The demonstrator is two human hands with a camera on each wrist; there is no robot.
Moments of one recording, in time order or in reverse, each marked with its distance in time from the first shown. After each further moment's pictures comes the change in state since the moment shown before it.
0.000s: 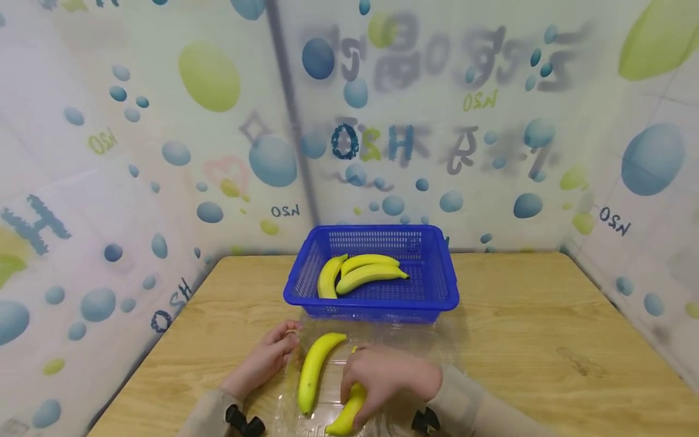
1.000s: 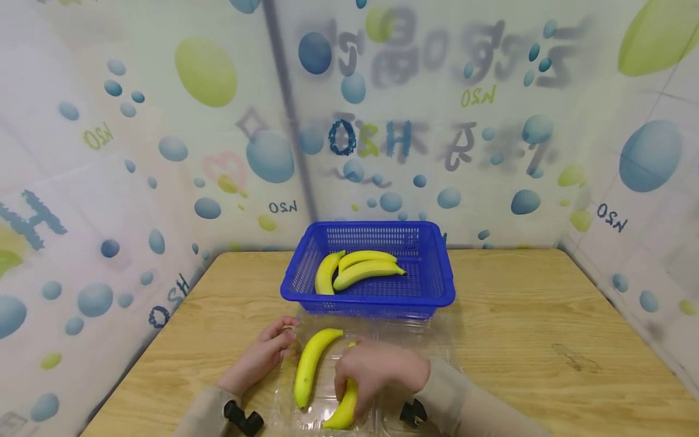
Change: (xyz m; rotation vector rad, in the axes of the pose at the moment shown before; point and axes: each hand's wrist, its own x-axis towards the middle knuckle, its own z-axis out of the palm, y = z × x) left_hand -0.001 0.001 0.001 0.032 0.029 0.003; right_hand 0.010 -0.003 -0.005 0.008 -0.147 0.107
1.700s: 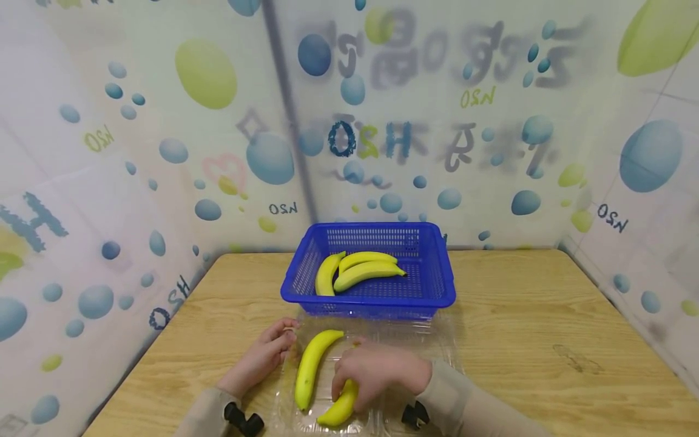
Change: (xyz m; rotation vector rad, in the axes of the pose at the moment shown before) left_hand 0.000 -0.001 0.000 -0.009 0.002 -0.003; right_hand -0.002 -0.002 0.001 0.016 0.014 0.029
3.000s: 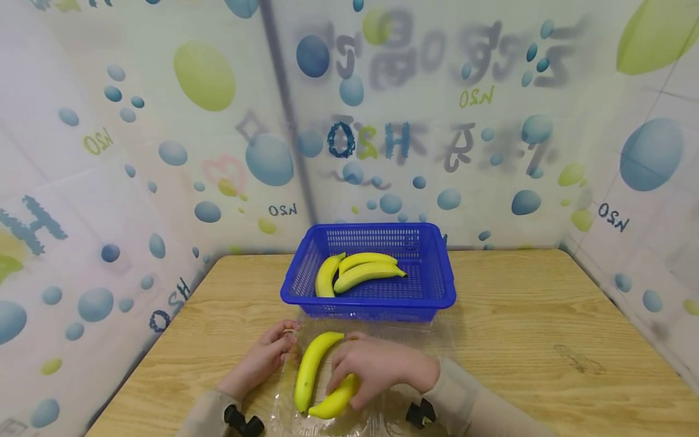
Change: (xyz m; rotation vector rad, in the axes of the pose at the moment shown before) left_hand 0.000 -0.001 0.000 0.009 -0.014 0.004; right_hand -0.008 0.005 -0.012 0.048 0.166 -0.131
